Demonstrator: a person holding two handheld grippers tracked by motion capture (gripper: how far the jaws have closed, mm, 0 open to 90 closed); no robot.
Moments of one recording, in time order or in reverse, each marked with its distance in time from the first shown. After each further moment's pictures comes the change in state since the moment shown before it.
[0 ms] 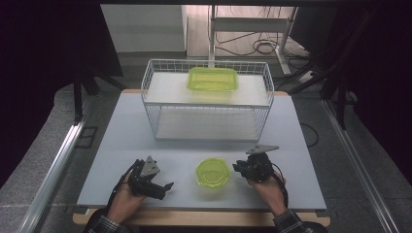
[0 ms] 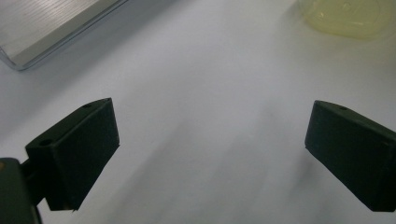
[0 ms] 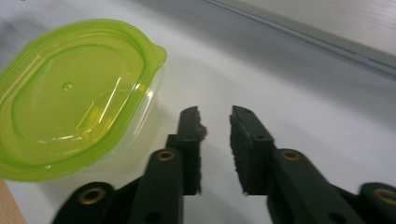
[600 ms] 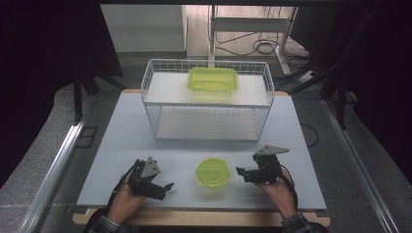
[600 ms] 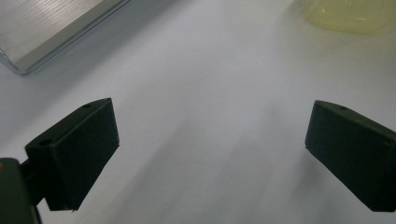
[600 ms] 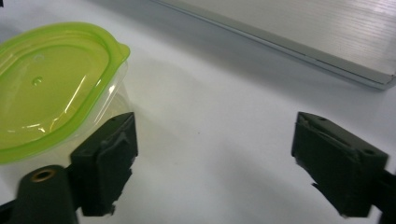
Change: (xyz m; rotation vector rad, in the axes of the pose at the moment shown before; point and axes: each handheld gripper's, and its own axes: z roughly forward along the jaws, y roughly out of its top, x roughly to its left) left arm -0.001 0.000 0.001 0.001 0.012 0.026; right arm -0.014 -0.011 -0.012 -0.061 -0.051 0.006
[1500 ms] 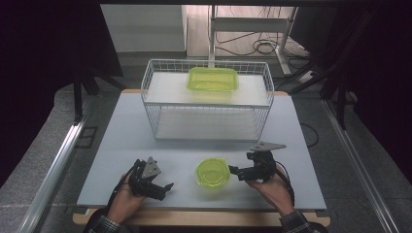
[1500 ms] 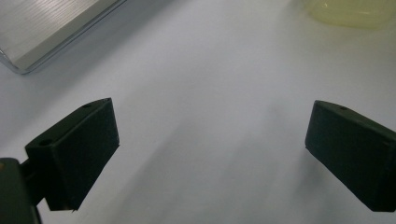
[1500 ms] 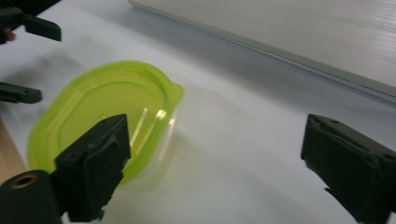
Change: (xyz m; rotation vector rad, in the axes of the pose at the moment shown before) left arm 0.000 0.000 0.001 0.011 0.005 0.012; right arm 0.016 0.020 -0.001 -0.024 0.103 0.040
